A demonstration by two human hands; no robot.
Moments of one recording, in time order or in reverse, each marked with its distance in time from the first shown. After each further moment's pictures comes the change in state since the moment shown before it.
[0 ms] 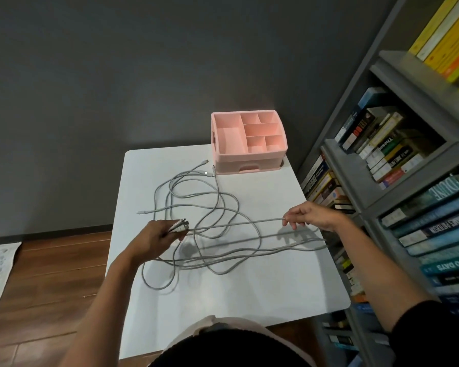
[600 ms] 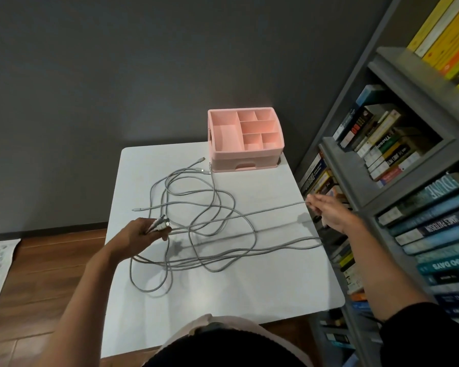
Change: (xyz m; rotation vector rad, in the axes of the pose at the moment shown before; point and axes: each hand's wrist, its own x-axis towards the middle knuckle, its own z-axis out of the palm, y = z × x) left_hand -0.008 -0.001 -0.014 0.006 -0.015 -0.227; right_hand -0.005 0.039 -0.020 0.431 0.483 0.046
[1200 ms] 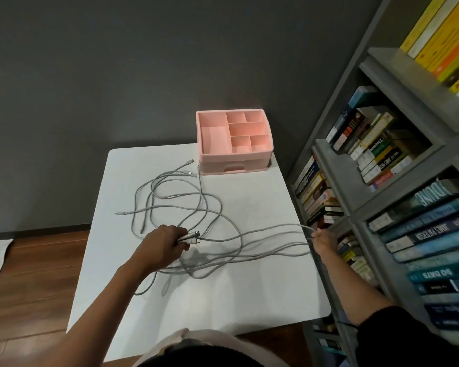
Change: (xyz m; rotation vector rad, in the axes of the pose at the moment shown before) left_hand 0.016 0.072 0.063 0.314 -0.068 0.046; right_hand 0.038 0.111 -0.013 -0.472 0.463 0.308
